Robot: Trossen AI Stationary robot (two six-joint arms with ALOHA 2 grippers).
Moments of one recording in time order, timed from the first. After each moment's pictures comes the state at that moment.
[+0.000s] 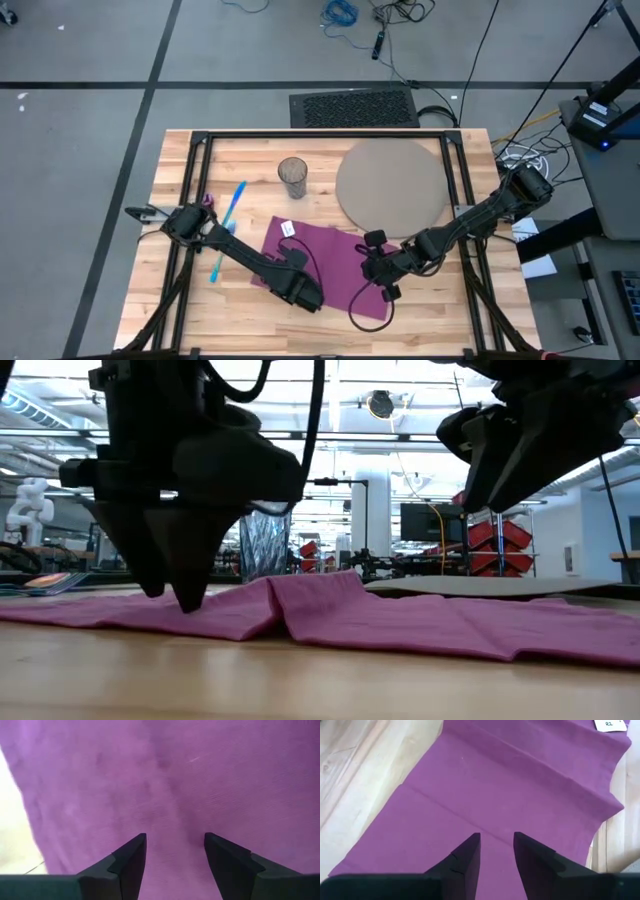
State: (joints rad) left arm -0.48 2.12 1.55 -1.10 -0.24 -1.50; right arm 0.48 1.54 0.92 -0.37 0.23 0.12
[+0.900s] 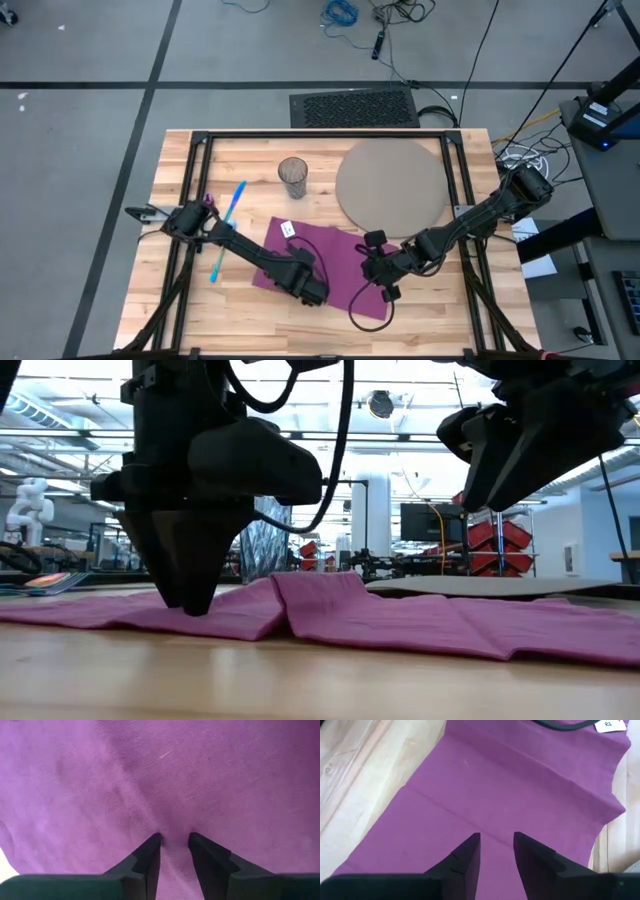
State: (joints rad) left arm -0.43 2.12 1.55 -1.03 -0.13 -1.34; right arm 0.49 1.54 0.92 -0.36 0.23 0.13
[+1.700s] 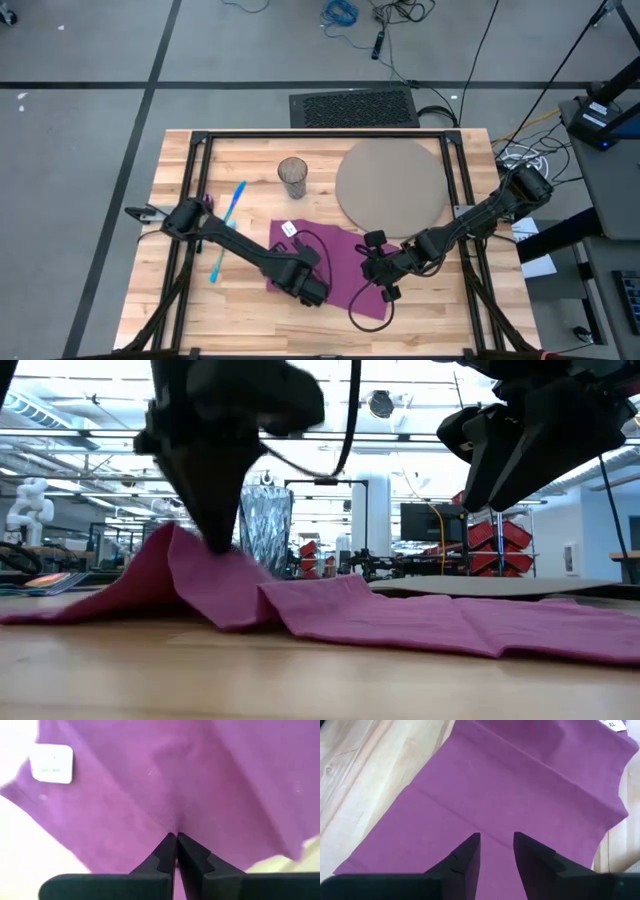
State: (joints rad) left arm -0.44 2.06 1.65 -1.15 -0.28 -1.15; right arm 0.49 1.54 0.92 -0.36 0.23 0.13
